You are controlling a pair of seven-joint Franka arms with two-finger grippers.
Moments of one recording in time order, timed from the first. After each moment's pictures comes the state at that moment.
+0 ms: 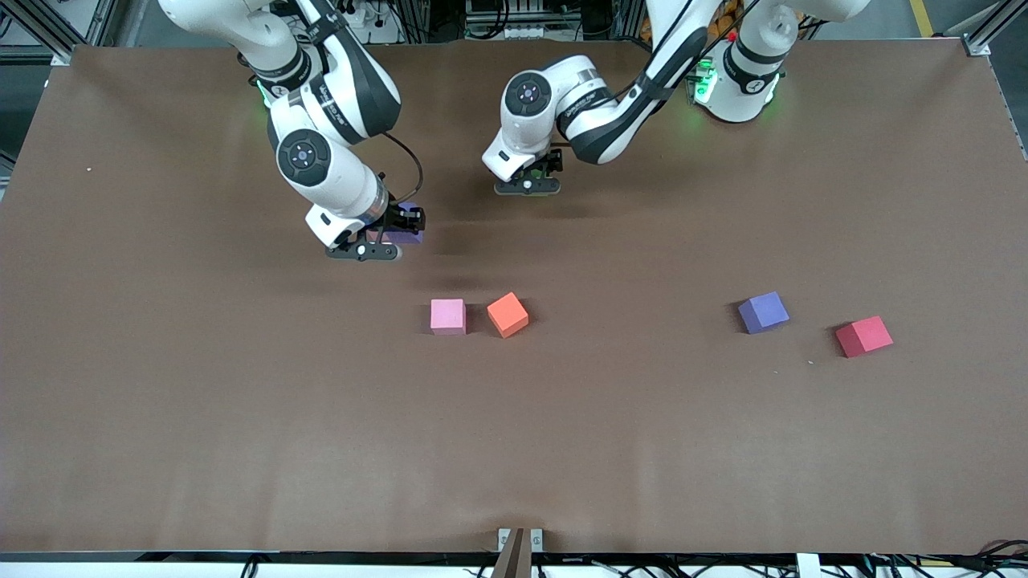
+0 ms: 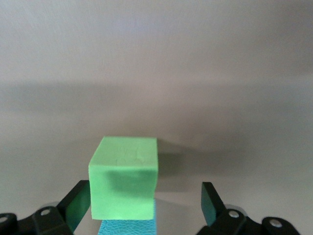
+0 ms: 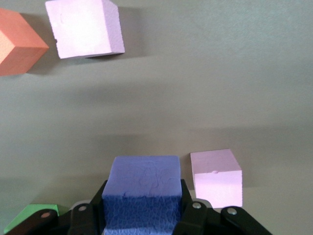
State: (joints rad) left arm -0.54 0.42 -0.52 -2.06 0.03 2.38 -1.09; right arm 0.63 0.14 -0.08 -2.17 0.28 2.19 0.46
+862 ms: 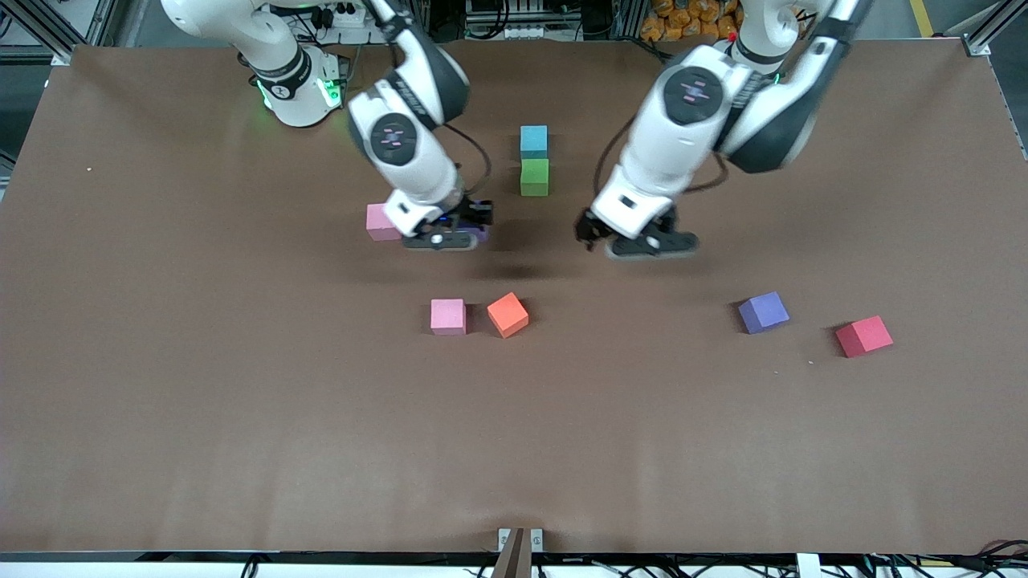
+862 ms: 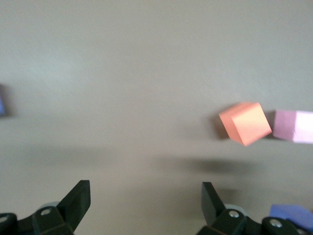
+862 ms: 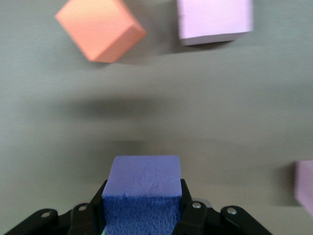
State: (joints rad) left arm -0.21 0.17 -0.38 -1.89 0.03 2.15 -0.66; right arm 0.85 0.34 -0.08 -1.97 0.32 2.32 0.61
